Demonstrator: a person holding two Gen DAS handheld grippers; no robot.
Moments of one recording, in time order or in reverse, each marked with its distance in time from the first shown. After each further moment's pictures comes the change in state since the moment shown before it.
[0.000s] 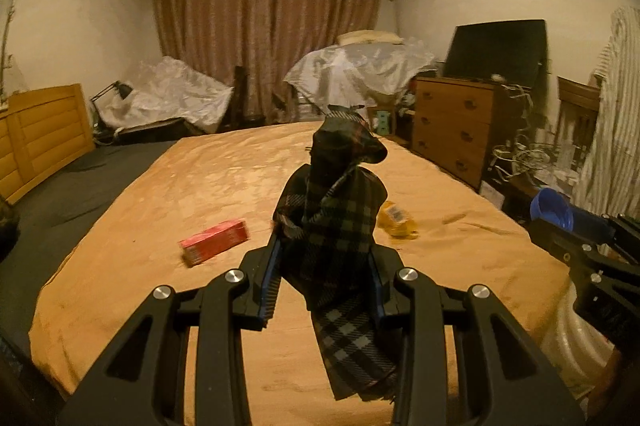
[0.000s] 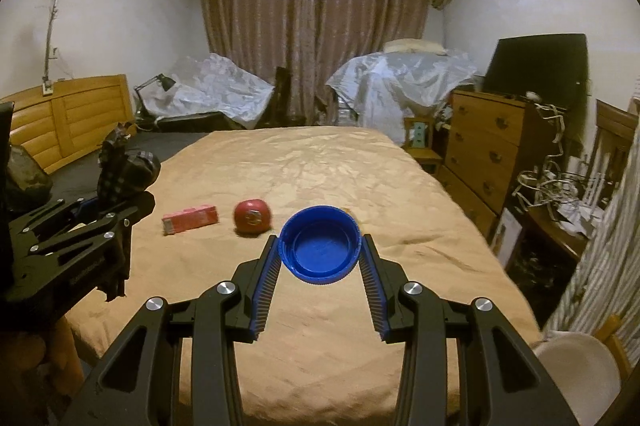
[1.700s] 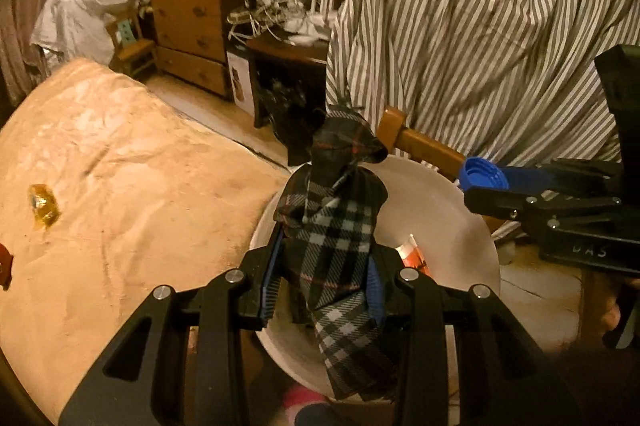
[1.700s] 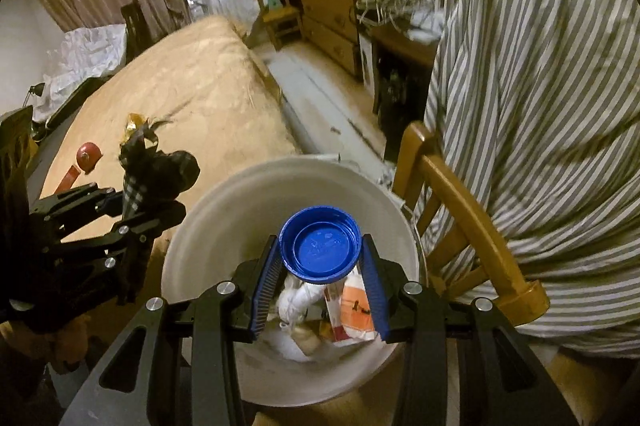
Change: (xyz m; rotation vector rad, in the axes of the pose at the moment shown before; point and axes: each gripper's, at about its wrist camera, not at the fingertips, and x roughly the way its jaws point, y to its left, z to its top) left arm 0.056 -0.362 -0.048 0.409 0.505 -0.726; right arm -0.103 -0.396 -0.123 0.431 0.526 -0.232
